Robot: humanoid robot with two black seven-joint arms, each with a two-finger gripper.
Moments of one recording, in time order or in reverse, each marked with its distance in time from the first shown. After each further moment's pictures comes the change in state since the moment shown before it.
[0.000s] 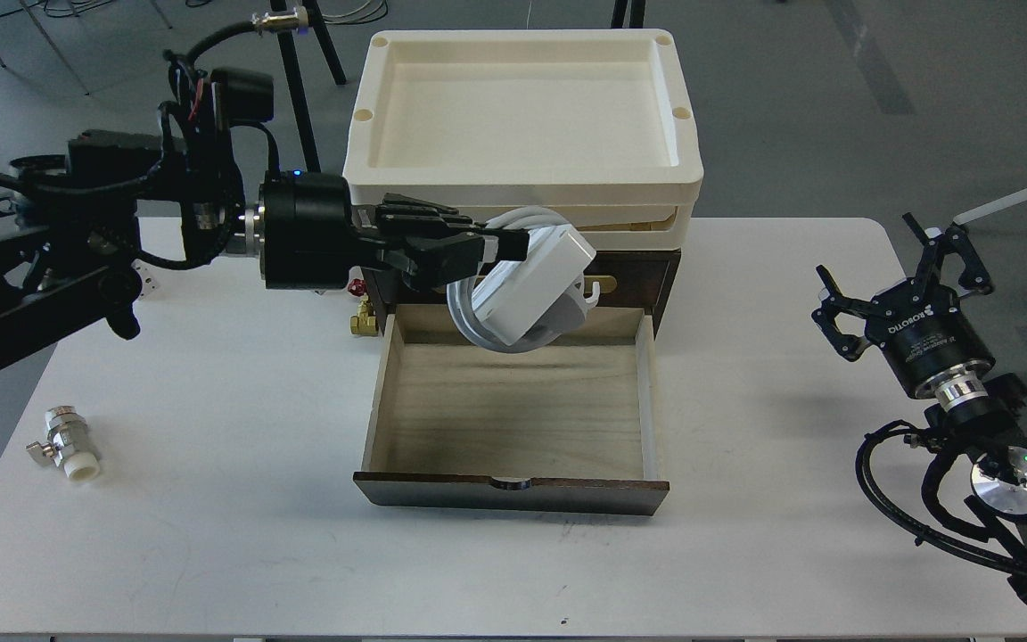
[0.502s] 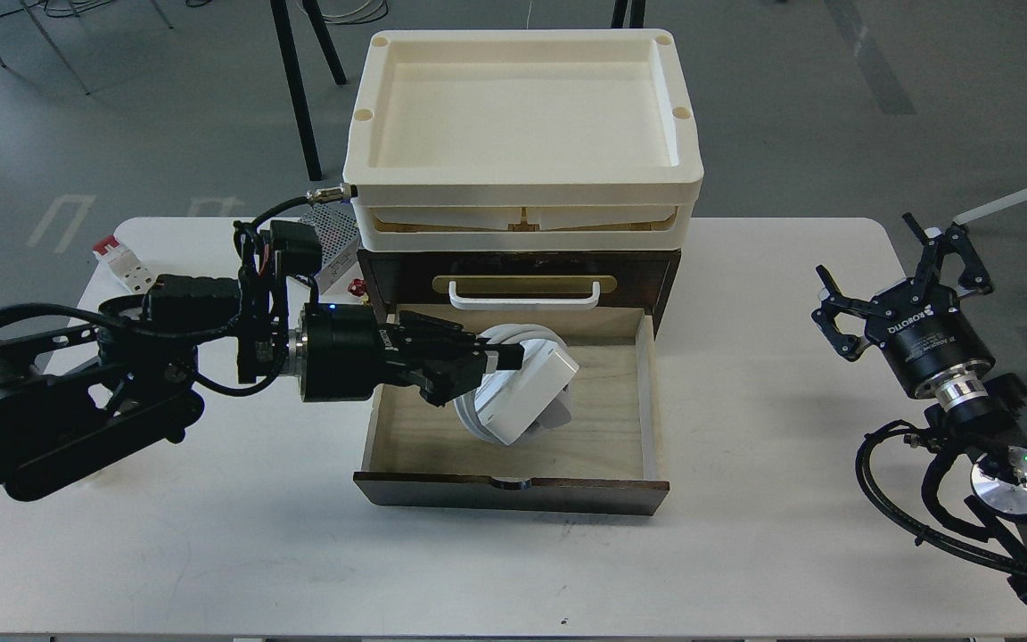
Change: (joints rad) left arm 0.245 -0.119 -0.015 0.093 0.150 0.118 0.000; right arm 0.000 0.000 0.000 0.000 0.000 0.000 0.000
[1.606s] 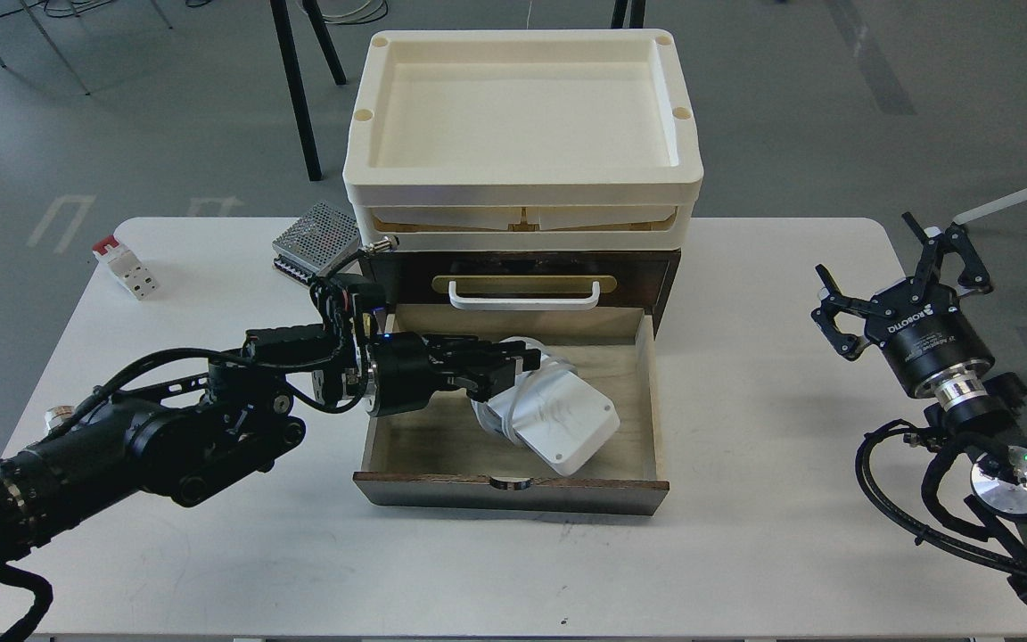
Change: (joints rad) left arm 0.067 -0.317 0.015 0.437 0.041 0.119 0.000; right arm 0.001 0.000 0.000 0.000 0.000 0.002 0.000
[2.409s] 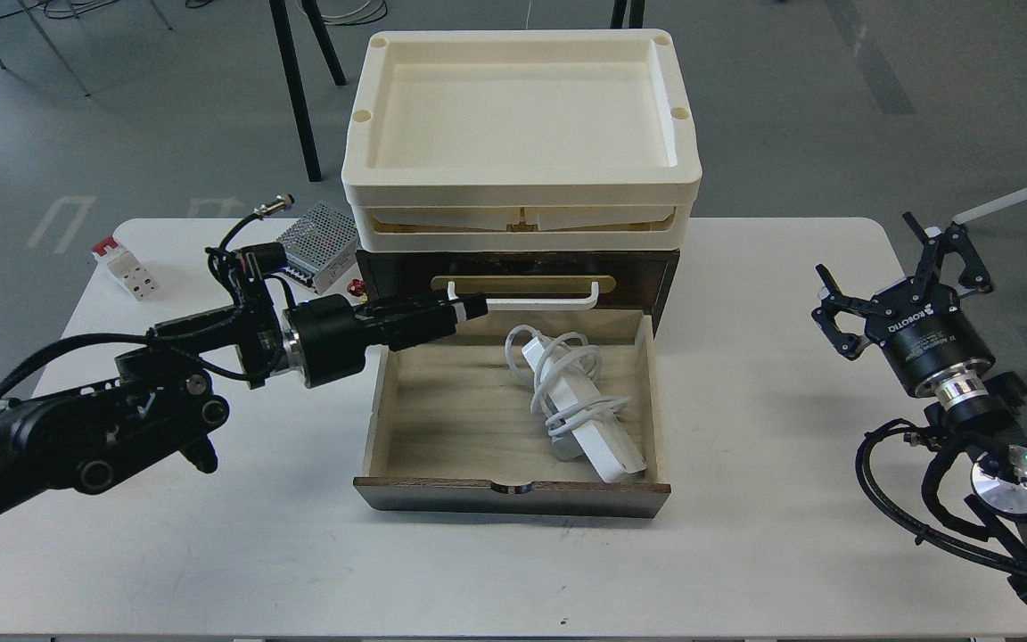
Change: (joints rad) left arm 0.040 0.295 -0.028 -0.221 -0.331 0.024 0.000; right arm 0.000 0.000 0.002 0.000 0.000 0.001 0.000
